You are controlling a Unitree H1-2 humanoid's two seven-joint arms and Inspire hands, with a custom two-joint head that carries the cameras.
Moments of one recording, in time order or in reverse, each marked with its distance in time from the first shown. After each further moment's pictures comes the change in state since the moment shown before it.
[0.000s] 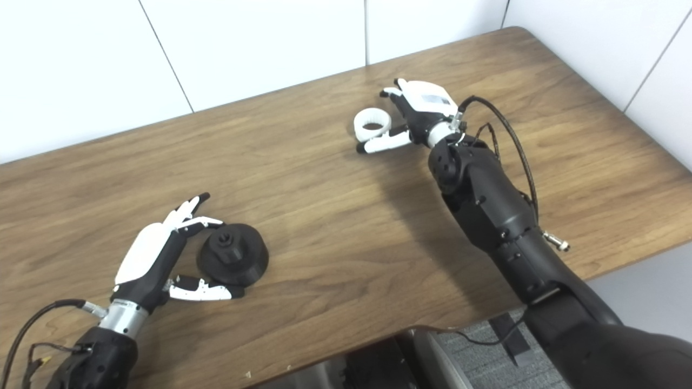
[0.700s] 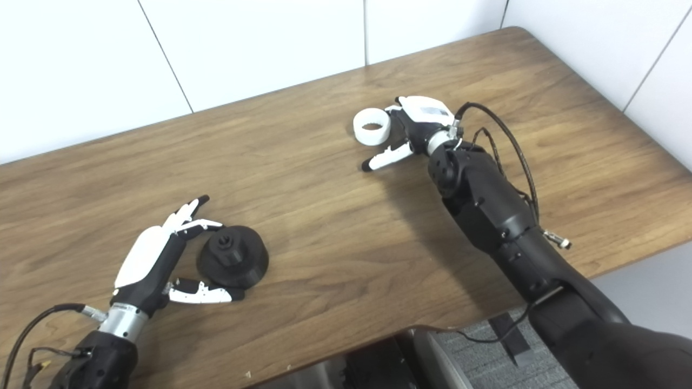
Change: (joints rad) left arm 0.015 -0.005 0.005 -0.012 0.003 0.004 -0.003; right arm 0.005 -0.009 0.049 0.026 0.020 0.023 0.007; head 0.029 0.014
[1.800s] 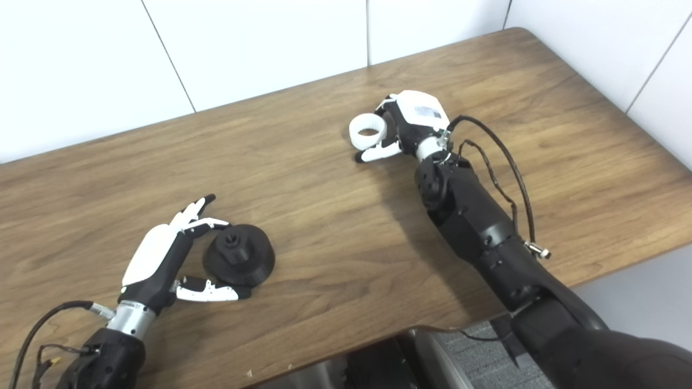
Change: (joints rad) left arm 0.004 -0.020 0.000 -0.009 0.011 0.019 -0.009; right arm -0.012 0.079 0.008 0.106 0.055 -0.071 -0.327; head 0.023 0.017
